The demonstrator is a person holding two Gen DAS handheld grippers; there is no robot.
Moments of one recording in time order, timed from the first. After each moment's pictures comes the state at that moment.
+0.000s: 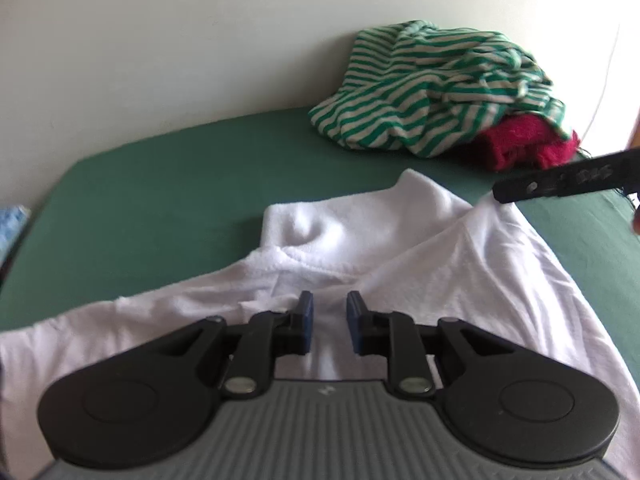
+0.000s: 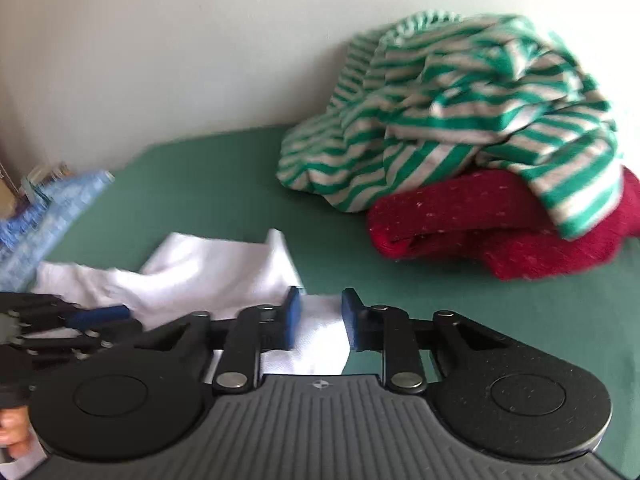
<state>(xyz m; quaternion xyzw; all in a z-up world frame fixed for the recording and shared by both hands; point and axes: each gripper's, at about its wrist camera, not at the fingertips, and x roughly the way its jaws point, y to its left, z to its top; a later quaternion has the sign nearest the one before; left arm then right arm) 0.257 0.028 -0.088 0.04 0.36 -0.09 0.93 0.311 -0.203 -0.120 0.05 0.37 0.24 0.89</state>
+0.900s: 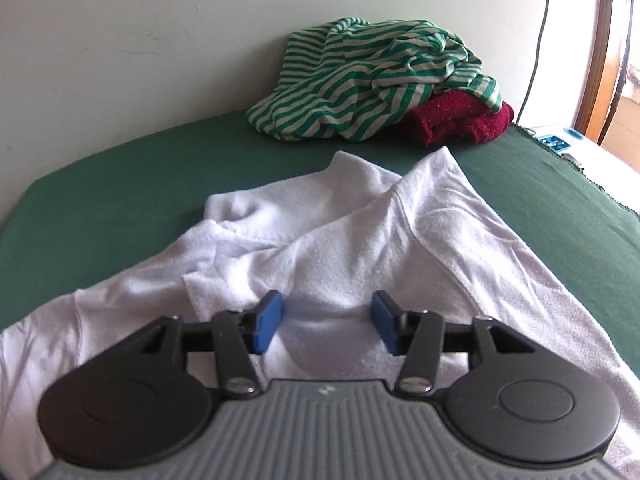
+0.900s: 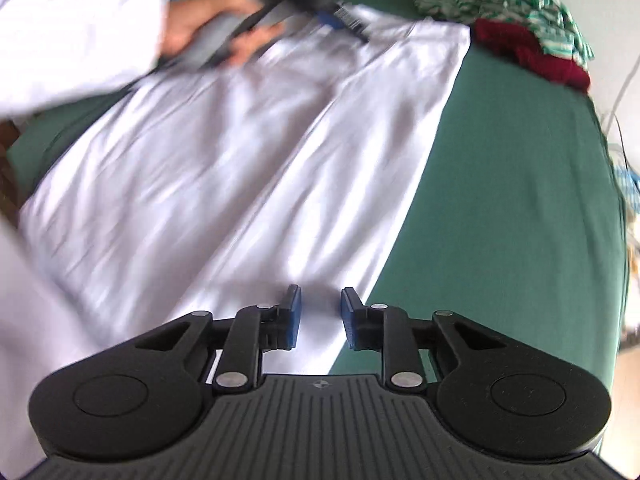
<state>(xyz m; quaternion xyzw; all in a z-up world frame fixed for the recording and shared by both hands) 0.237 0.014 -0.107 0.07 0.34 -0.16 0.92 -0.042 -0.196 -0.122 -0.14 0.48 0.25 0.83</state>
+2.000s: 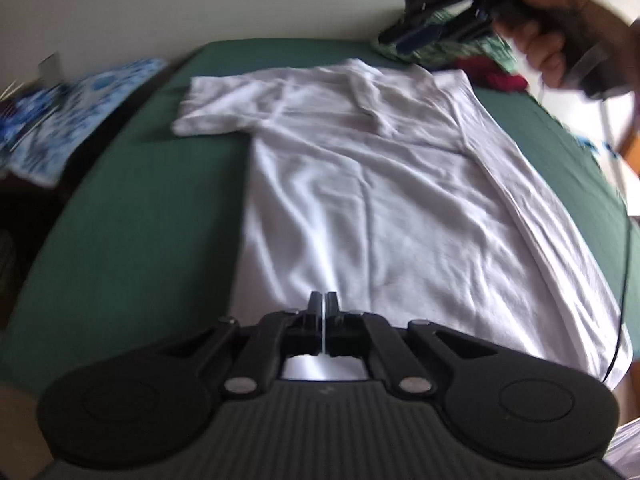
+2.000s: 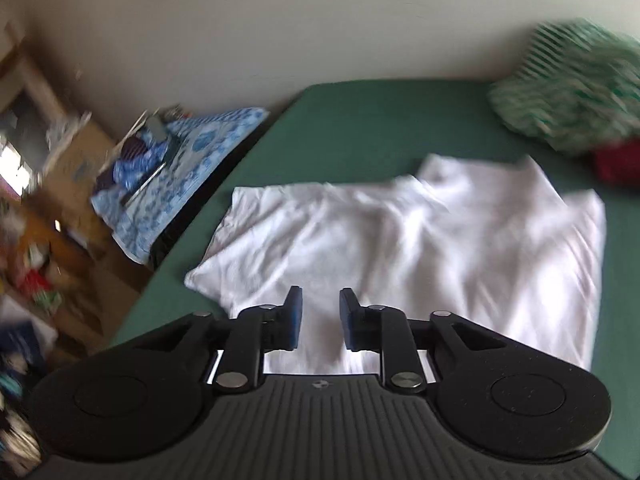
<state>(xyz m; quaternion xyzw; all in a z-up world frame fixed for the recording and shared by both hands) -0.101 0.103 -0.072 -0.06 0.41 0.00 0.91 0.200 -0.042 -0.047 0.03 0.44 0.35 0.83</state>
